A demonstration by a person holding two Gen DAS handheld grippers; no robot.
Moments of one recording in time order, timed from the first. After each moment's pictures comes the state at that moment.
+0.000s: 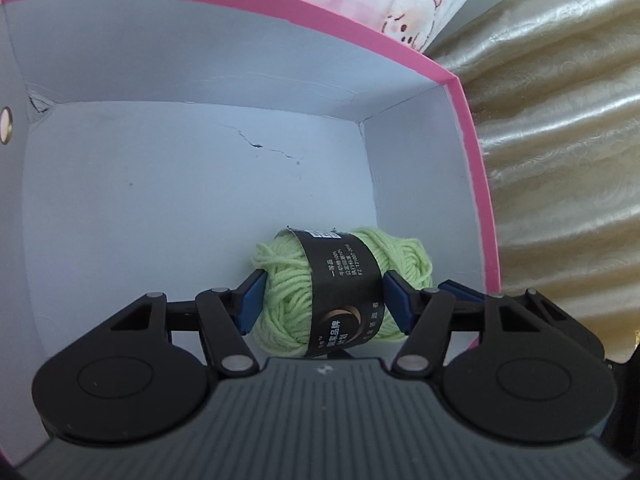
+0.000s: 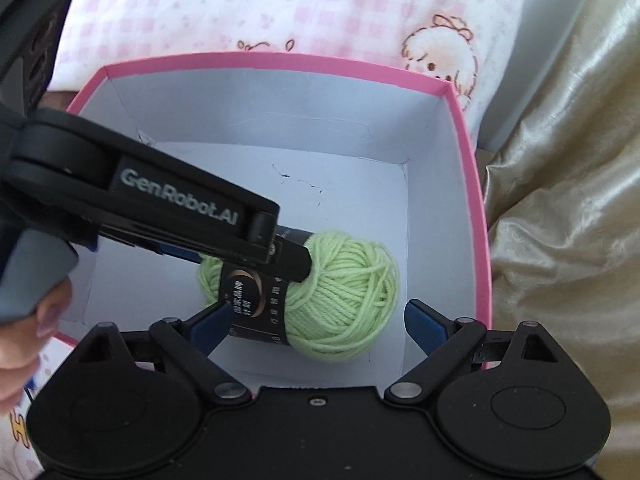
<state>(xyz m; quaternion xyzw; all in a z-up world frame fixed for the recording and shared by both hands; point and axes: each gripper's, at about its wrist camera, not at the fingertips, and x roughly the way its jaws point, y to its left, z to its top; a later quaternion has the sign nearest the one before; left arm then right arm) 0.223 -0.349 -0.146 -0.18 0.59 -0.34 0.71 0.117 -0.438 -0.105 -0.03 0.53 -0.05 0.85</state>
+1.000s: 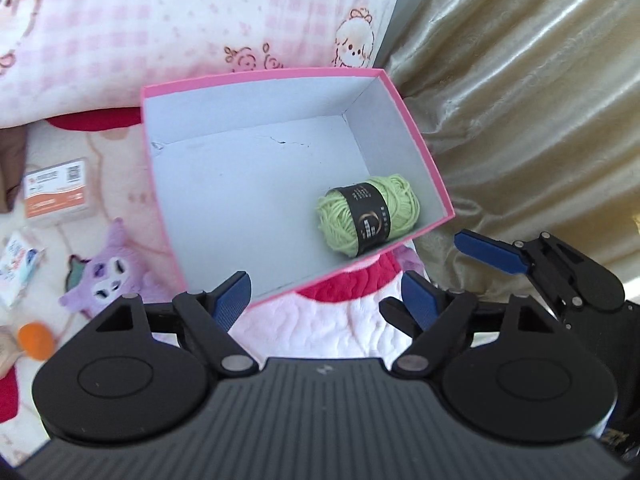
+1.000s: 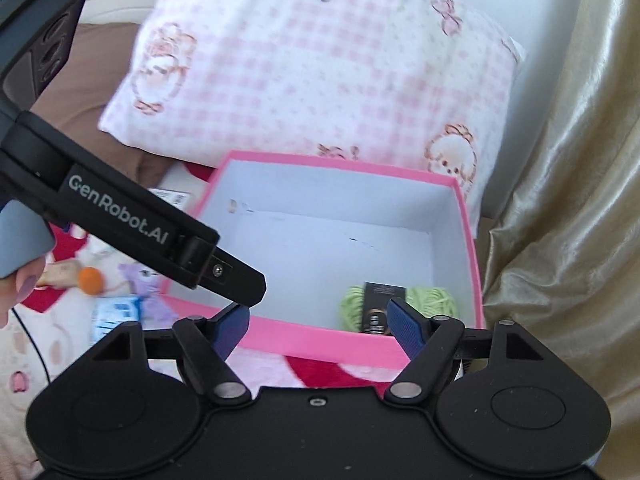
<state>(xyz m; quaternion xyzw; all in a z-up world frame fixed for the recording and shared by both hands) 0.138 -0.245 -0.013 -0.03 0.54 -0.34 0.76 0.019 -0.378 -0.019 -0.03 0.41 0.00 0.91</state>
